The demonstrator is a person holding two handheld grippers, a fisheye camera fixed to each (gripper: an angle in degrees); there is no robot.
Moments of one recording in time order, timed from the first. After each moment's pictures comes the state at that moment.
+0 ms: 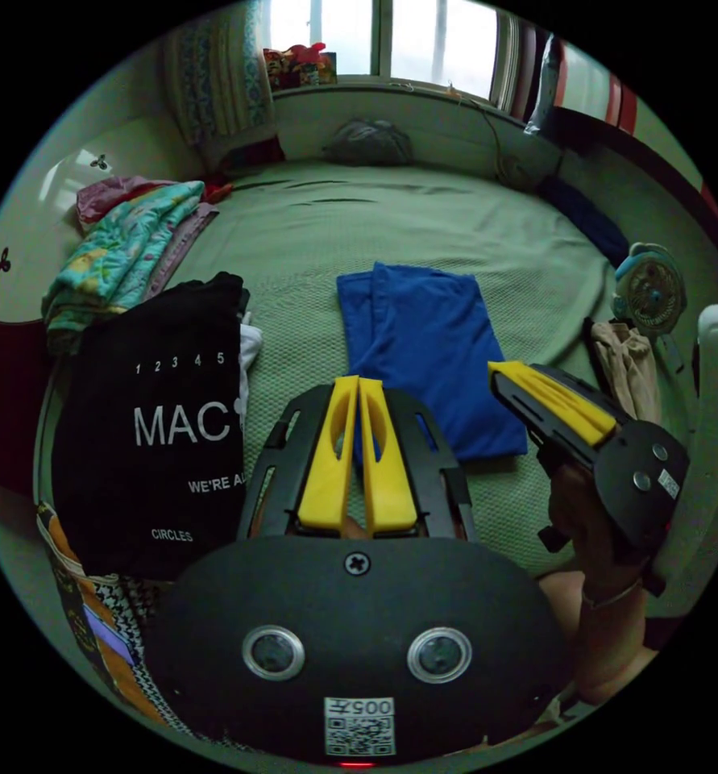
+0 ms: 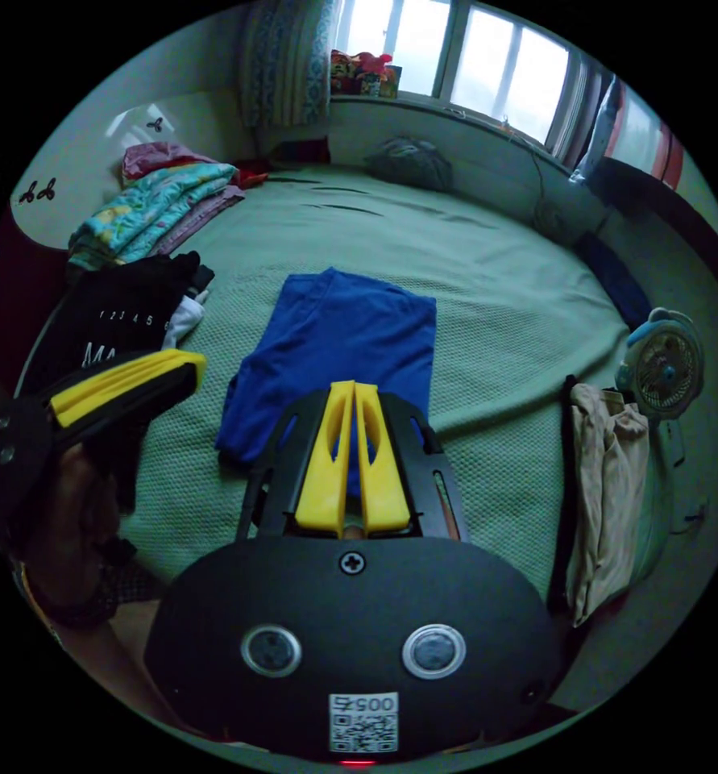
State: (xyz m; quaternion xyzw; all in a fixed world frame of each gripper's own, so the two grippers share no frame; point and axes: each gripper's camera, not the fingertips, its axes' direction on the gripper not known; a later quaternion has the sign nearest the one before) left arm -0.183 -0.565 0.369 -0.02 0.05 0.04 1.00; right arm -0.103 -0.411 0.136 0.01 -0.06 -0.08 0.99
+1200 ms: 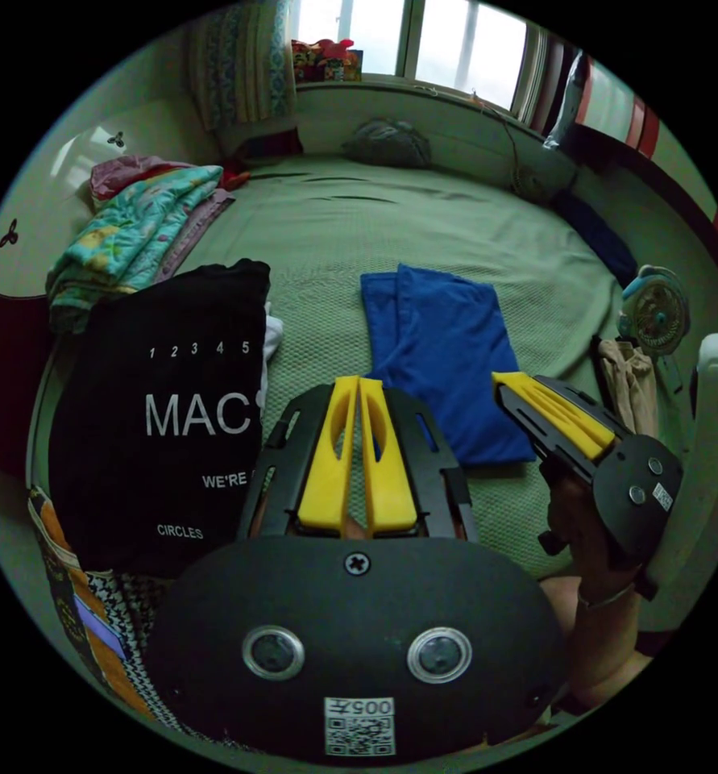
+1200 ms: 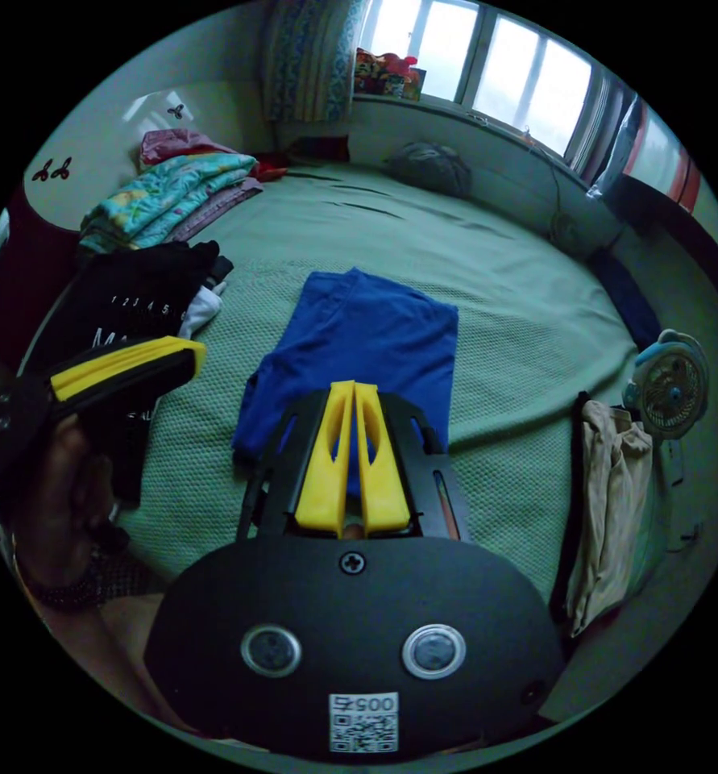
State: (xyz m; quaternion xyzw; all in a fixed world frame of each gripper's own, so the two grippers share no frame) left arm -0.270 -0.555 0.409 -0.03 0.06 0.01 1.00; right arm -0.143 -0.427 0.155 0.02 -0.08 -0.11 0.99
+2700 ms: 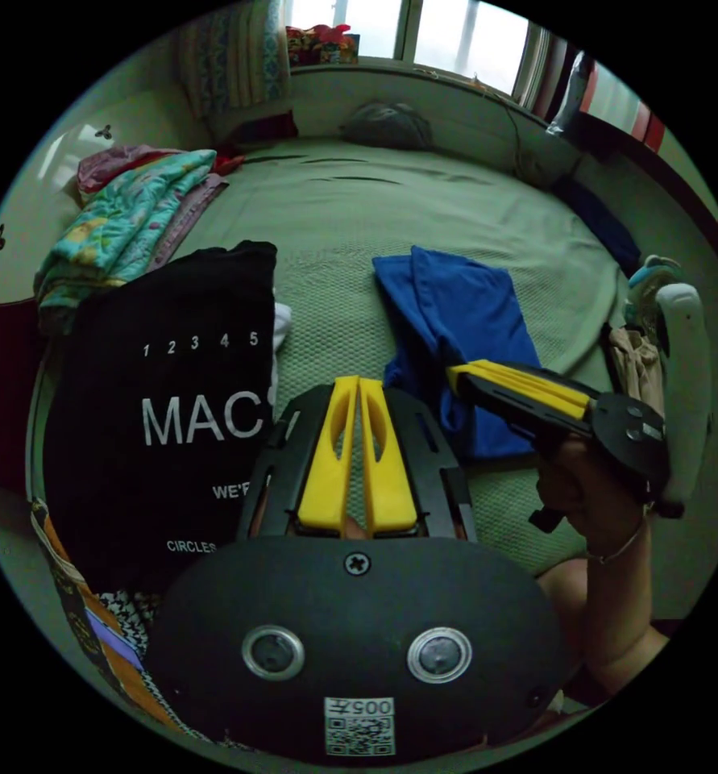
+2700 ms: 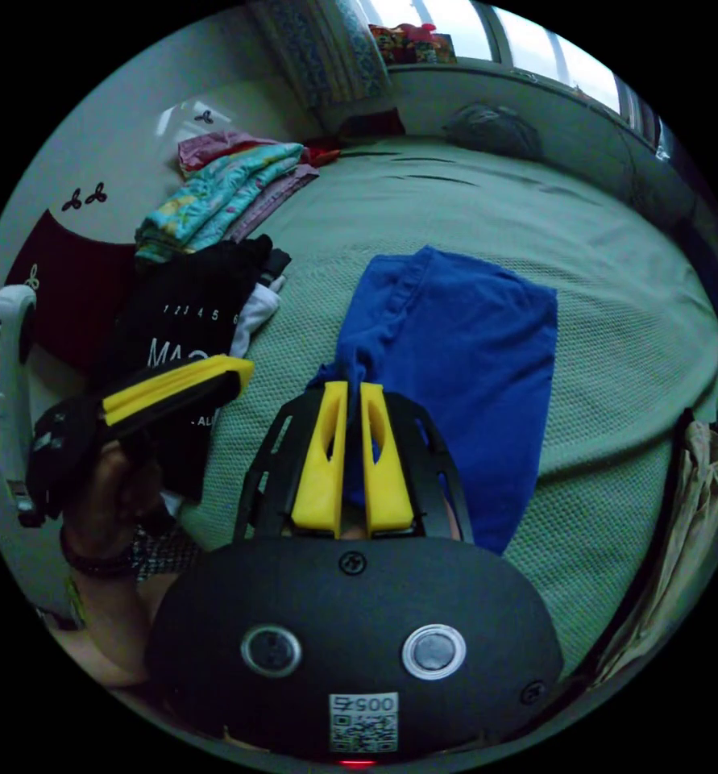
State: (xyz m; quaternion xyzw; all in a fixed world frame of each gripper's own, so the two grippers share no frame) left arm -0.282 -0.578 0.540 -0.06 0.07 0.03 0.99; right arm -0.104 -0.500 0.255 -0.05 -0.25 -0.10 0.96
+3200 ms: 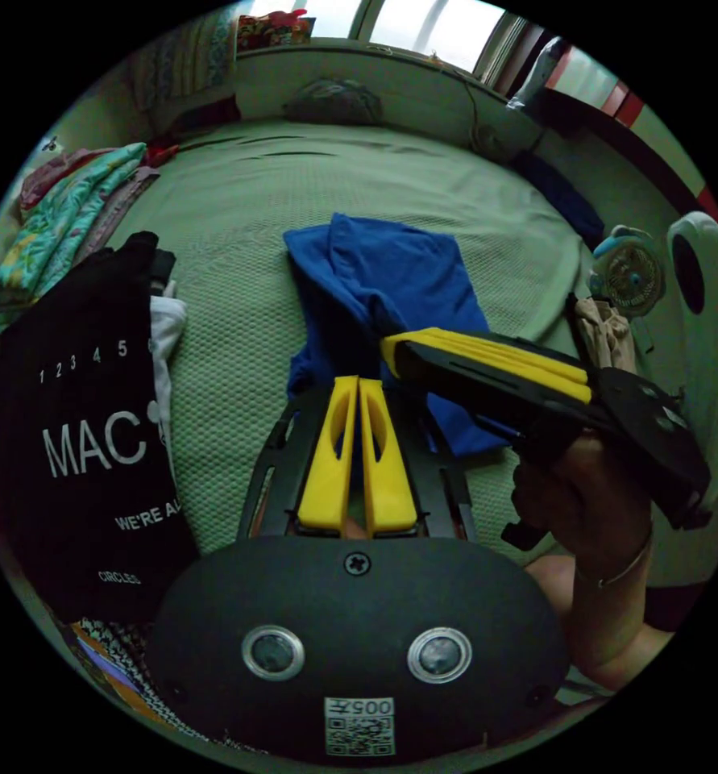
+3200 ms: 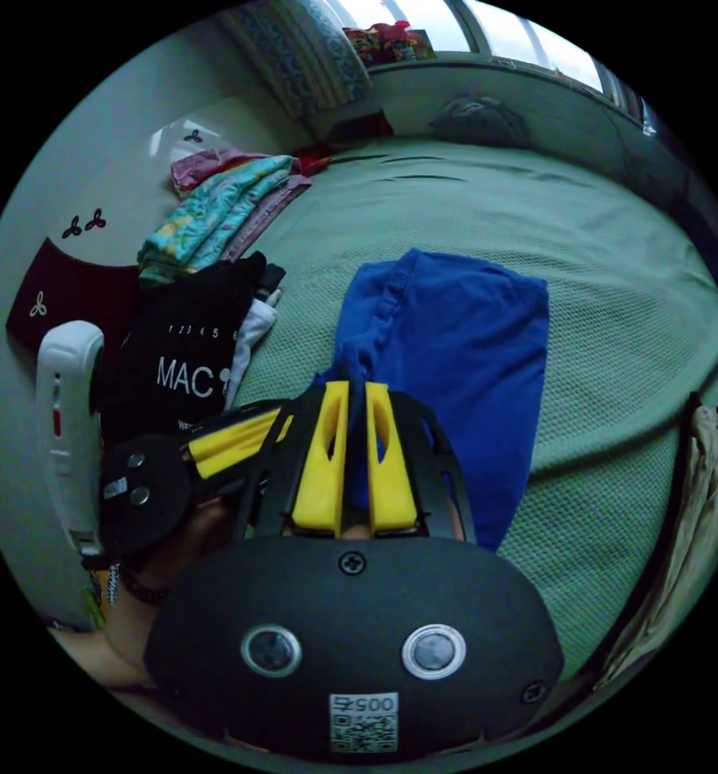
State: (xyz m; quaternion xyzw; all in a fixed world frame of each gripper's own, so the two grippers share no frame) left arm -0.223 -0.591 0.606 -0.09 0.15 0.06 0.98; right arm -0.070 -0.520 0.275 -0.05 -0.25 -0.07 0.96
